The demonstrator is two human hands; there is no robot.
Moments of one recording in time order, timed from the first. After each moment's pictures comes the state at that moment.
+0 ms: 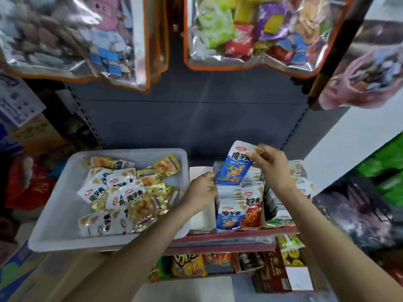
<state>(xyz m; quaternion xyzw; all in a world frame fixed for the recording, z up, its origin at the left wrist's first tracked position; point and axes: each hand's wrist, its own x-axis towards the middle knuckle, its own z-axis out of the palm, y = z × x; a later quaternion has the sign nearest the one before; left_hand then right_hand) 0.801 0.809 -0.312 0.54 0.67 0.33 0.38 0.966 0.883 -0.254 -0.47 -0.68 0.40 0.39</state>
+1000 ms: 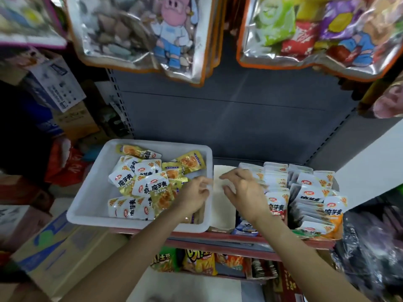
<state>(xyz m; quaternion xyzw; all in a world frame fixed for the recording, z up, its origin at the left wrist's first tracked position) 0.744 0.765 -0.320 0.49 0.73 0.32 0.35 0.893 0.827 -0.297 -0.38 -0.89 0.13 0.19</state>
